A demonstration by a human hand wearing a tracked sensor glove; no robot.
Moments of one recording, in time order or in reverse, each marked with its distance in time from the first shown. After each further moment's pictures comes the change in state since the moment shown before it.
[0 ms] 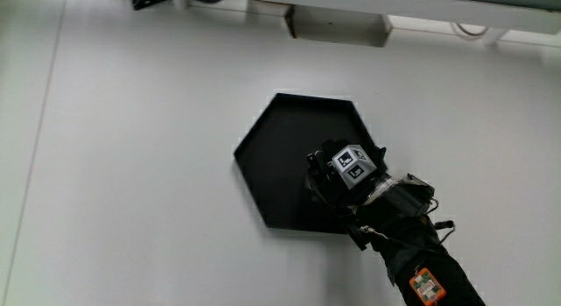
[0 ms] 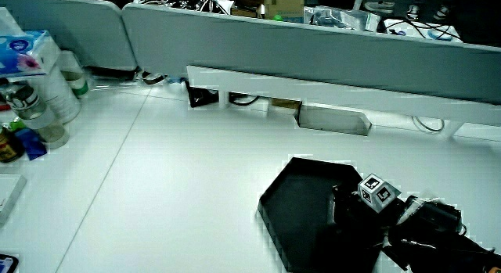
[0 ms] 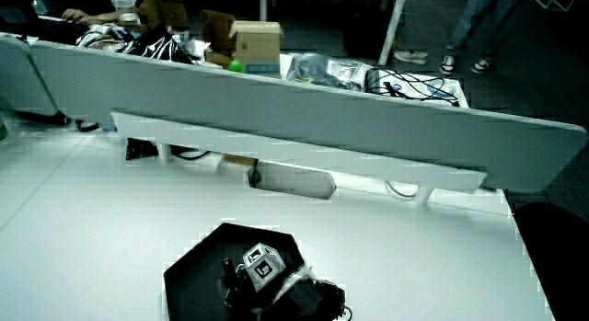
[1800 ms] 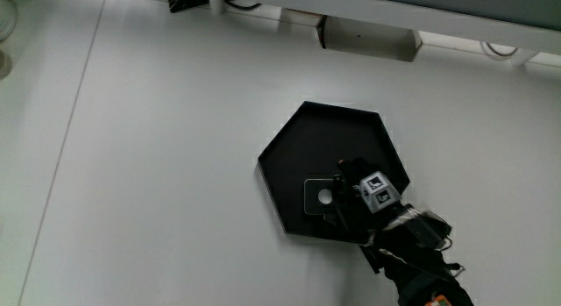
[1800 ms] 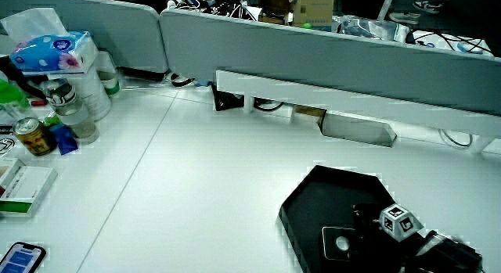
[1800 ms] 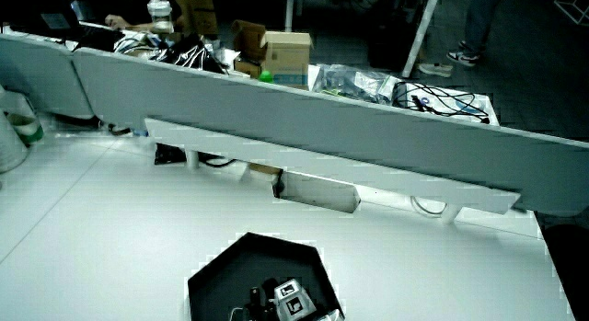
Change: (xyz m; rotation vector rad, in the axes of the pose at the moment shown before) arm 0.003 -0.016 -0.088 -0.160 0.210 -0.081
